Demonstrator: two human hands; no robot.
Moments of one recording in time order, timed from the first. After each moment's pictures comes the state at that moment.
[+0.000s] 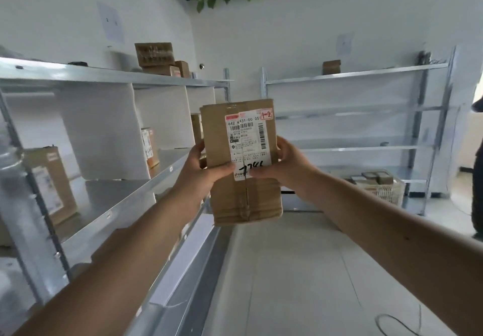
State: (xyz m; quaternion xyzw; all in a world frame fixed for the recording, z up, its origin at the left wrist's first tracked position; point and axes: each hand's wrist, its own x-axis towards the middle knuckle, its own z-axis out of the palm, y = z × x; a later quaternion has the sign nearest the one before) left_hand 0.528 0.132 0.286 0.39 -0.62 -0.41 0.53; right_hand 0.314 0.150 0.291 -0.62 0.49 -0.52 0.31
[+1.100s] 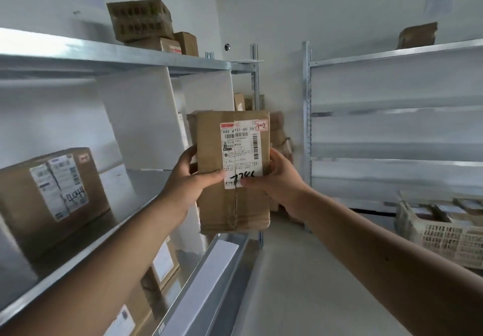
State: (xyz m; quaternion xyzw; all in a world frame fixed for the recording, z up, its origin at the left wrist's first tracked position) left_hand 0.489 -0.367 0.261 0.49 -0.60 -0.34 0.53; right_hand 0.273 -0.392 0.241 -0.64 0.42 -0.51 0.40
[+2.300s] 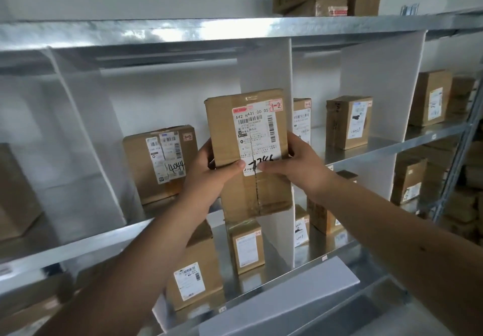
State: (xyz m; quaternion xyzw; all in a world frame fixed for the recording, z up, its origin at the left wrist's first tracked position) left_hand 0.526 -0.426 0.258 0.66 -0.34 -0.07 0.67; right_hand 0.410 -0.606 0.256 -0.77 0.07 -0.33 0.54
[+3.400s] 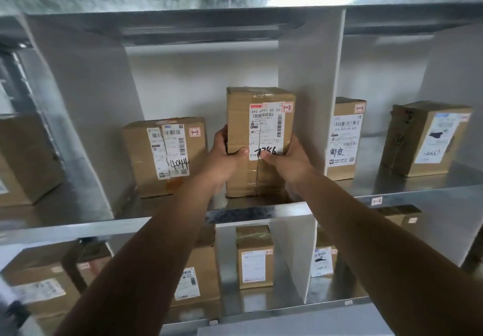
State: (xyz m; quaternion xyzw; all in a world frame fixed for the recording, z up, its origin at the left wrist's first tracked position) left_hand 0.654 -0.536 0.242 0.74 -0.24 -0.02 0.62; right_hand 0.586 -0.702 0.225 -0.71 0.12 -0.27 0.64
